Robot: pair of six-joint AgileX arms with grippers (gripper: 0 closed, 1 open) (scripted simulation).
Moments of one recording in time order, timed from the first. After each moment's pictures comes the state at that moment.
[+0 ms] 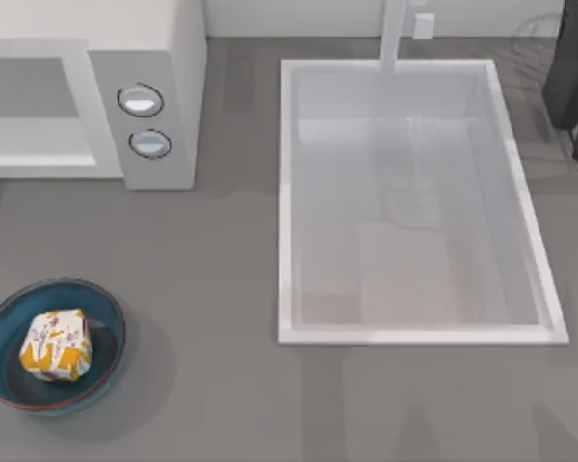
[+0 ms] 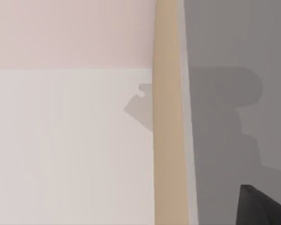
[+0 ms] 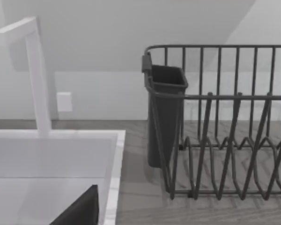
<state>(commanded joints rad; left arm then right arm) 1.04 1.83 1.09 -0.38 0.67 0.92 0.00 0.00 0.00 0.00 0.00 0.00</state>
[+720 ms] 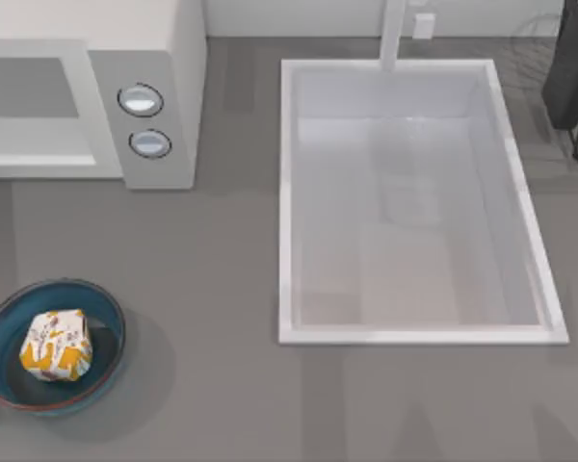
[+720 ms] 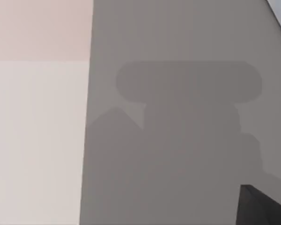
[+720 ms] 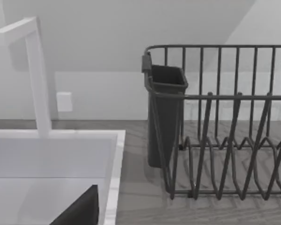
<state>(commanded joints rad) 0.93 1.65 0.86 -0.26 0.62 0.80 0.00 0.00 0.00 0.00 0.00 0.00</state>
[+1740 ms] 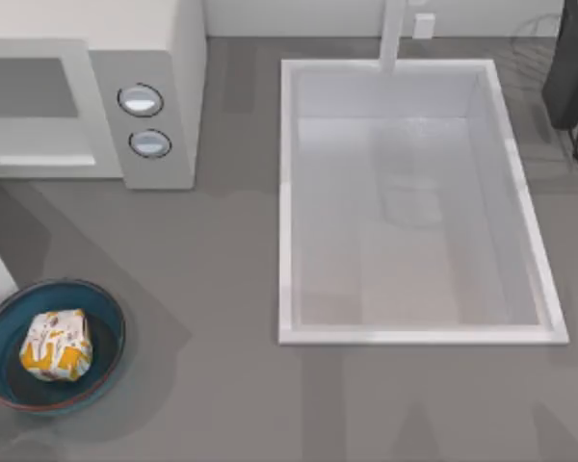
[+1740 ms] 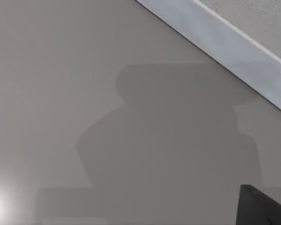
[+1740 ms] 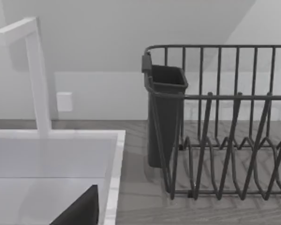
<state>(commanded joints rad) 0.60 1.28 0.50 -0.12 0.43 0.48 0.00 0.00 0.00 0.00 0.00 0.00</state>
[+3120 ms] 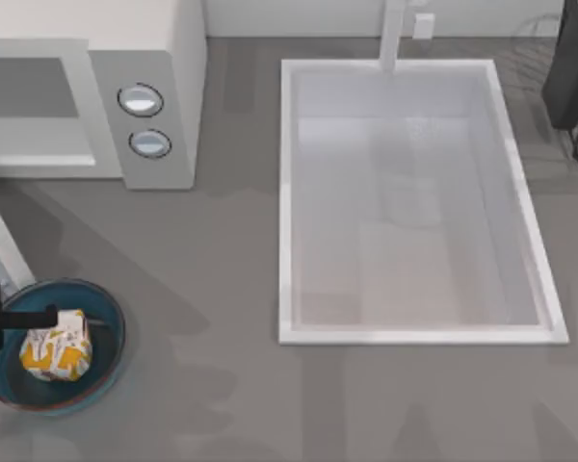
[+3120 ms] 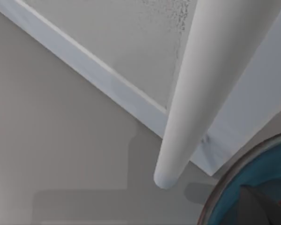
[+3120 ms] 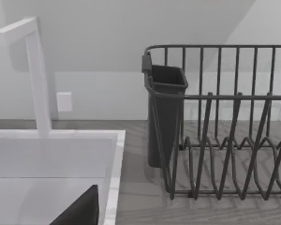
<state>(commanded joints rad) 0.00 1.04 0.34 -0.08 0.02 0.01 0.00 0.00 0.00 0.00 0.00 0.00</state>
